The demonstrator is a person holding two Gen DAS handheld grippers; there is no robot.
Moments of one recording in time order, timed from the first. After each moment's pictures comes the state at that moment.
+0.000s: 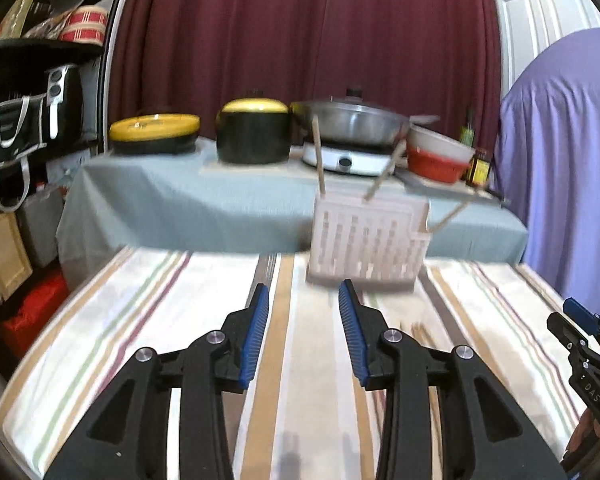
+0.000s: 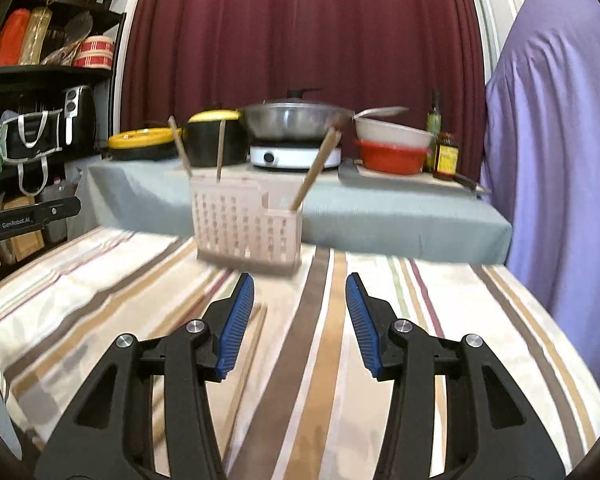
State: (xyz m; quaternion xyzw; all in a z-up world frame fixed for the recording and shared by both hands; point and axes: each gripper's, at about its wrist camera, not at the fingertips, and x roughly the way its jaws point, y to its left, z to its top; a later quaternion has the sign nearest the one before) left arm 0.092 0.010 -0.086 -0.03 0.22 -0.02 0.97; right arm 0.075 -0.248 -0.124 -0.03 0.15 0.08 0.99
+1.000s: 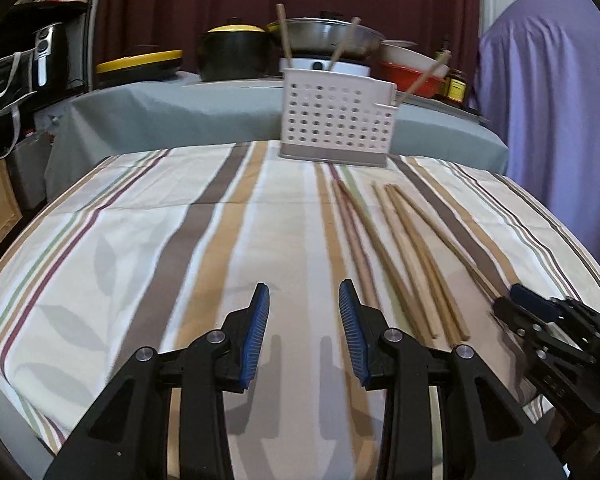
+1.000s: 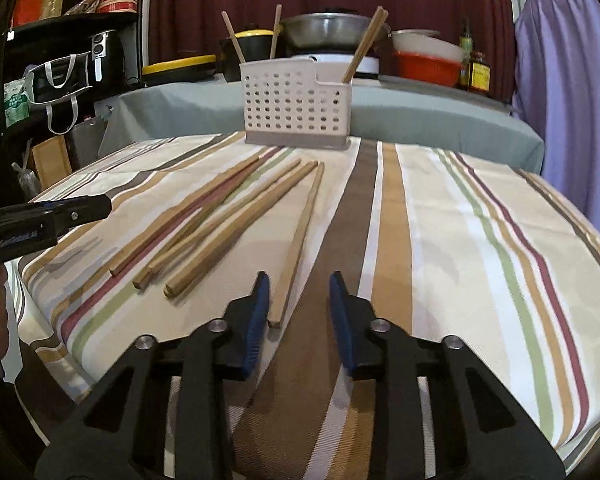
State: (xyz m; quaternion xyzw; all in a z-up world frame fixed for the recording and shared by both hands) left arm 0.030 -0.023 -0.174 -0.02 0.30 -0.05 0.95; right arm 0.027 -0.223 -0.220 -0.02 0.26 0.13 0.96
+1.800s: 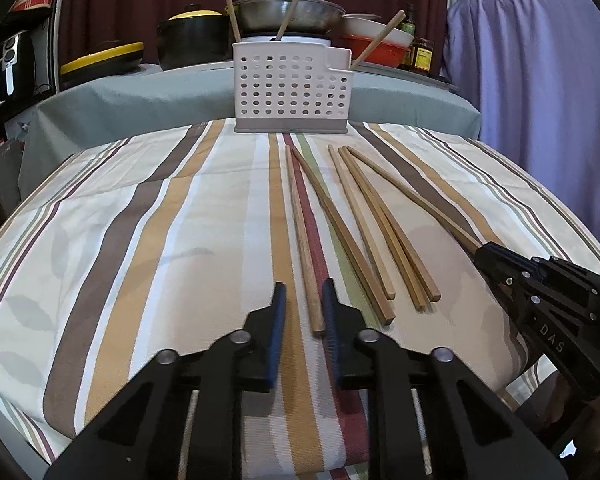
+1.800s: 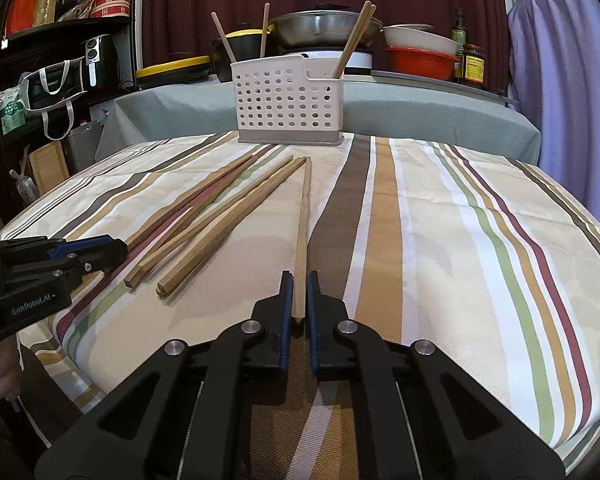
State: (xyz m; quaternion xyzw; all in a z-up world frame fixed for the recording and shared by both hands) left arm 0.028 -0.050 -0.193 0.01 0.33 -0.10 0.94; right arm 0.028 -0.231 -0.220 -0.01 0.26 0.13 0.96
